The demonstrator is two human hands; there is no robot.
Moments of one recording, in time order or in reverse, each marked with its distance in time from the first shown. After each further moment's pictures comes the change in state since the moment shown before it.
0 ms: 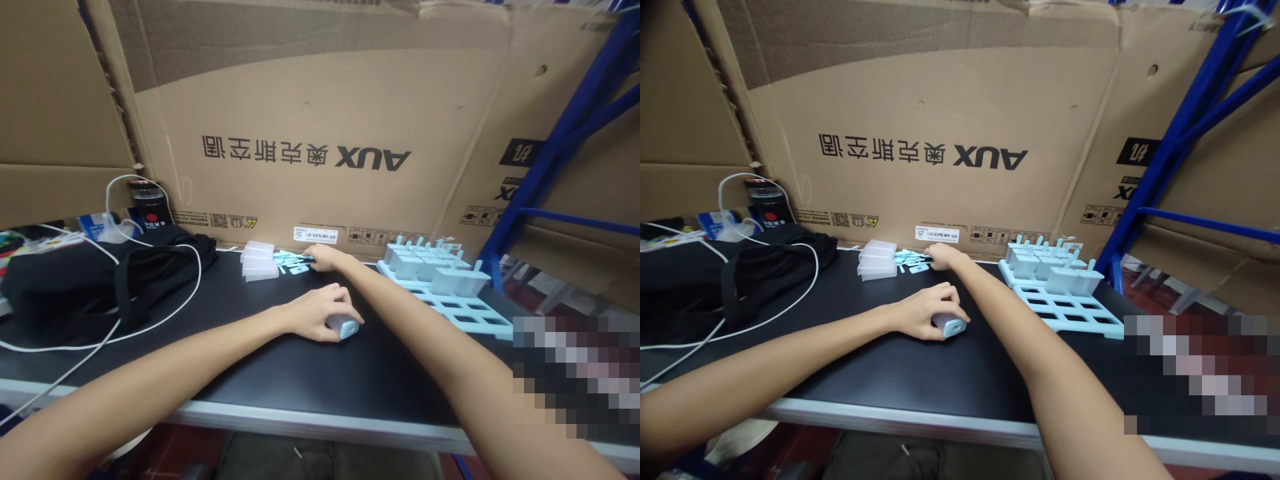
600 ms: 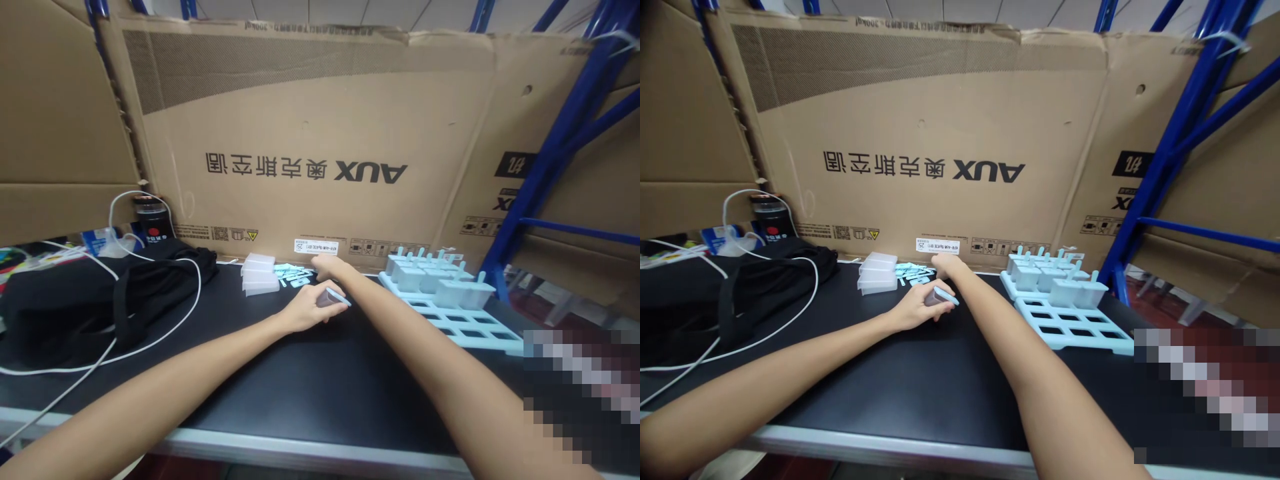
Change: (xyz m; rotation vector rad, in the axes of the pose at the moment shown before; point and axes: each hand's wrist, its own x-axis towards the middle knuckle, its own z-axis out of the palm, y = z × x) left_hand 0.000 -0.017 -0.005 -0.384 0.339 -0.436; right_hand 0.010 0.007 -0.004 -0.069 -0.135 0.231
